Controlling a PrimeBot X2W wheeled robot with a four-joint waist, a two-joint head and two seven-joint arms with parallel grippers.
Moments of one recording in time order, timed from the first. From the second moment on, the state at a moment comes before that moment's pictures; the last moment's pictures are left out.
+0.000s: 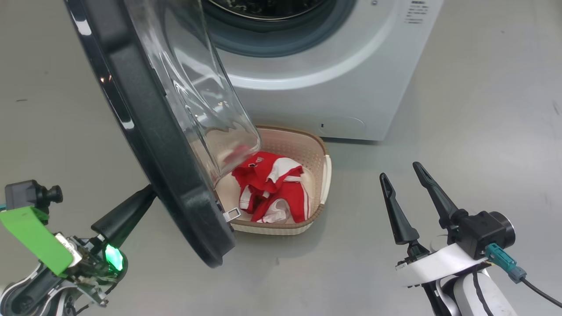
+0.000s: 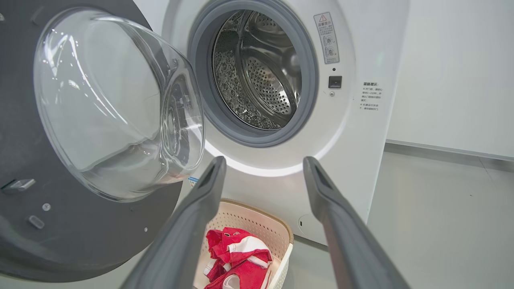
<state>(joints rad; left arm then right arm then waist) -0.10 0.23 0.00 -0.13 -1.88 -0.12 0.76 -0.04 -0.07 0.23 0.05 0.22 0.11 -0.26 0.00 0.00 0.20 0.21</state>
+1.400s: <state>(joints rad) -0.51 0.18 0.00 0.01 -1.76 -0.04 0.63 -0.14 -0.05 0.26 -0.02 0.31 0.11 -0.26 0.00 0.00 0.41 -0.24</state>
